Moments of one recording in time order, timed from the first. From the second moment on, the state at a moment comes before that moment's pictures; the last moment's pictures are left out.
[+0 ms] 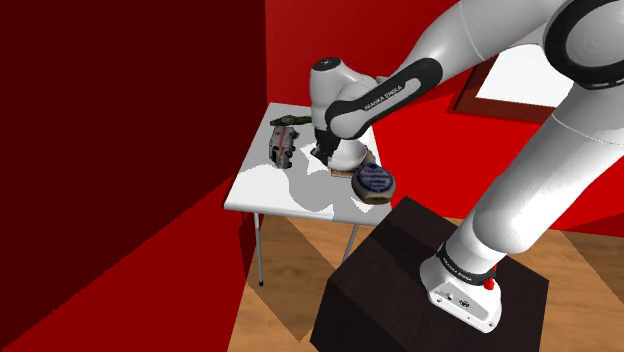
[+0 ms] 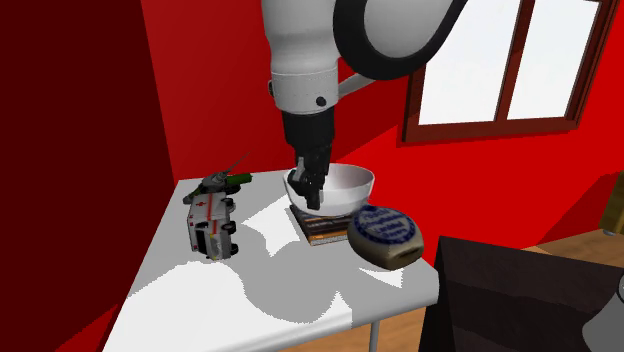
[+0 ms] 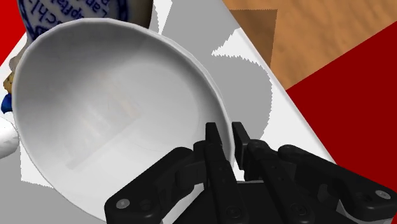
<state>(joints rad) -0.04 -0.02 0.15 -2.38 -0.32 2.32 0.33</state>
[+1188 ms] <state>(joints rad) -0.11 -0.27 0.04 -2.48 -0.28 2.22 0.10</state>
